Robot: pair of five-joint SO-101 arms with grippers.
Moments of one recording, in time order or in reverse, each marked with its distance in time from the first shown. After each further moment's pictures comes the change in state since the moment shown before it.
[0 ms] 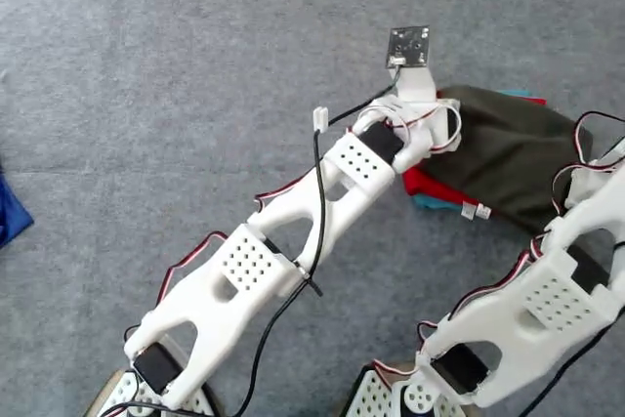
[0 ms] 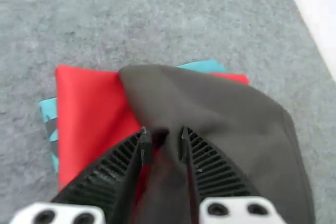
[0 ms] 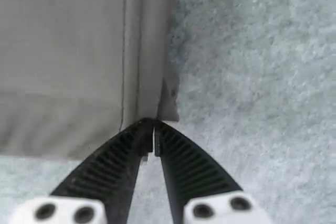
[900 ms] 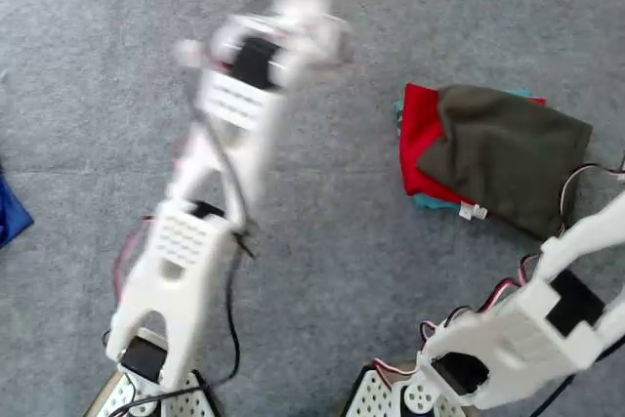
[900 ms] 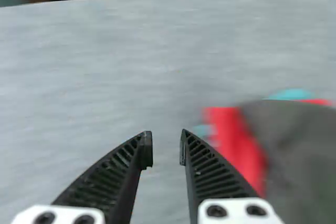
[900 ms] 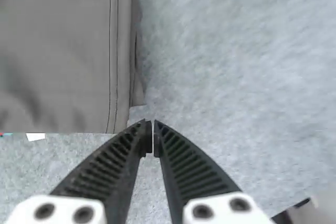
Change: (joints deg) left arm -22.9 -15.4 -26.6 50.9 -24.3; right arm 1.6 -18.0 -16.2 13.1 0.7
